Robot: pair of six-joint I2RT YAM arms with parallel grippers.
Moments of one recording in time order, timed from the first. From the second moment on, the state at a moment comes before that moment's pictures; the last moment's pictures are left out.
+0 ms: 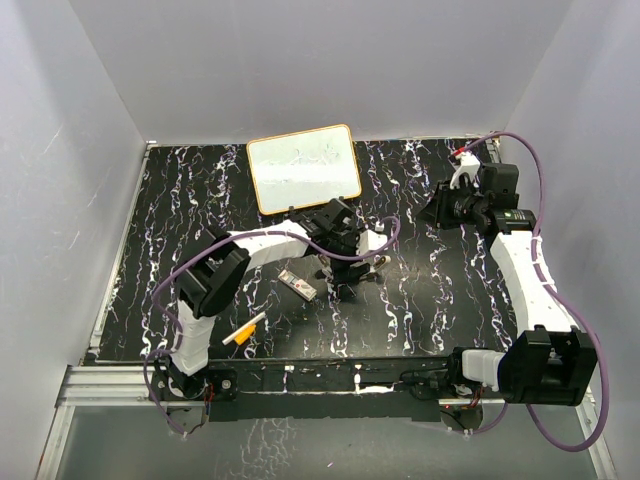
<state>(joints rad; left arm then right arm) -0.82 2.01 1.38 -0.33 0.54 0.62 -0.06 1.22 1.07 -0.54 -0.59 0.01</state>
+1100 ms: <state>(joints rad) -1.00 2.02 1.31 -0.28 0.64 0.48 -0.07 1.30 1.08 -0.61 -0.51 -0.10</state>
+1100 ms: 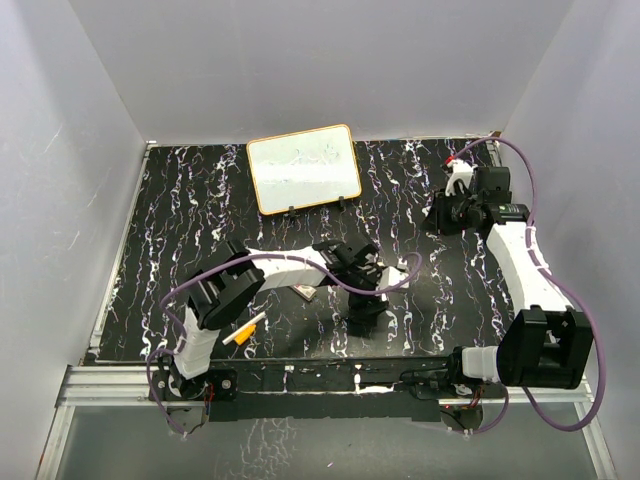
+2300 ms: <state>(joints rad) -0.78 1.77 1.27 -0.45 0.57 0.34 0.27 1.32 1.09 -0.80 -0.27 -0.22</state>
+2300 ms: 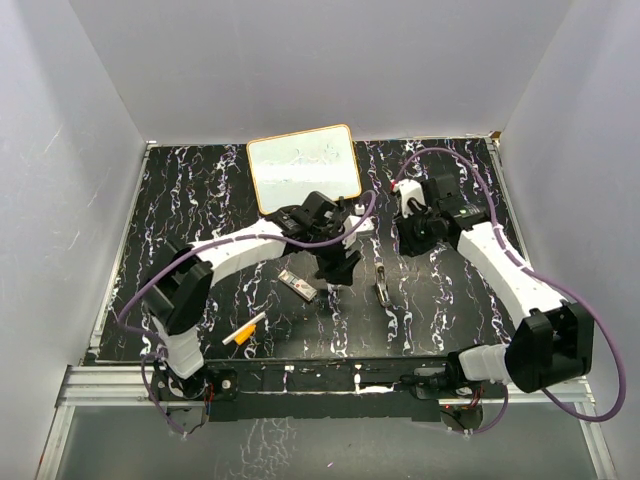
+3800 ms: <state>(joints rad) -0.90 2.41 2.13 -1.10 0.75 1.51 -0.07 1.11 1.02 -0.76 -0.37 -0.18</state>
